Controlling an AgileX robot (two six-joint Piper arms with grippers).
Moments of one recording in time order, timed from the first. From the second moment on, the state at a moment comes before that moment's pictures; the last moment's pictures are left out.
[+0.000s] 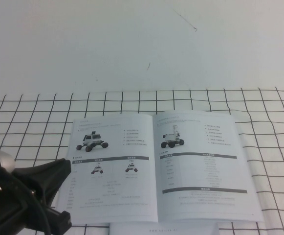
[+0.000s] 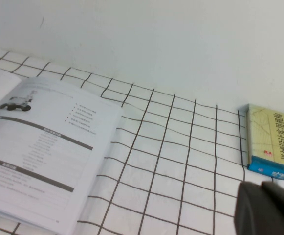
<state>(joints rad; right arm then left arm) 0.33 -0.01 -0.39 -0.31 0.83 0.09 -0.58 0.72 -0.38 0.50 0.05 -0.72</state>
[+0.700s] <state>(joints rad) 0.33 -0.01 -0.39 -0.31 0.83 0.09 -0.58 0.72 -0.38 0.51 0.01 -0.72</state>
